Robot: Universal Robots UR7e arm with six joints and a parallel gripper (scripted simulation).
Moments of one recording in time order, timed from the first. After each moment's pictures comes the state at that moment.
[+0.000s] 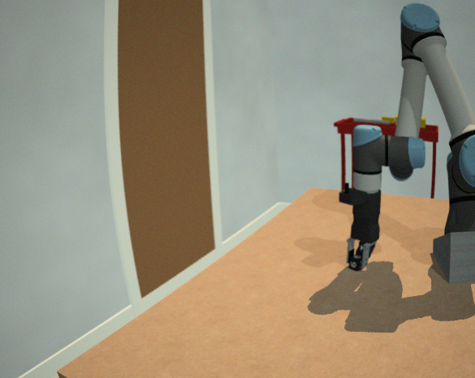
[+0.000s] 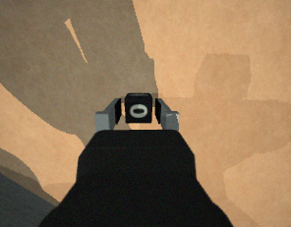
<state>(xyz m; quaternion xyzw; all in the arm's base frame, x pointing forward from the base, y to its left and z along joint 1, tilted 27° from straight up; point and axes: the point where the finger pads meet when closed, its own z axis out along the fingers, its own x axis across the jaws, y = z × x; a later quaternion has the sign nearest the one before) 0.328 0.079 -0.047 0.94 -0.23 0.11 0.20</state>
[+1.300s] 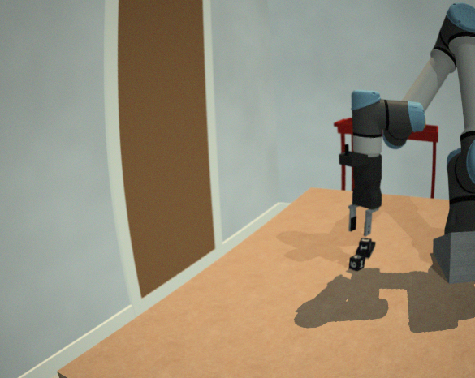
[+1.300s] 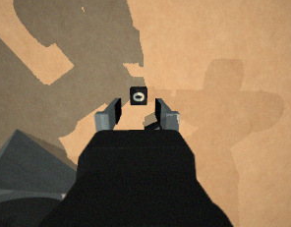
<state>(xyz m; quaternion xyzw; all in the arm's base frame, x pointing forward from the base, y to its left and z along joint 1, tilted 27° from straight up) 0.318 0.117 0.032 0.94 -0.23 0.11 0.20</state>
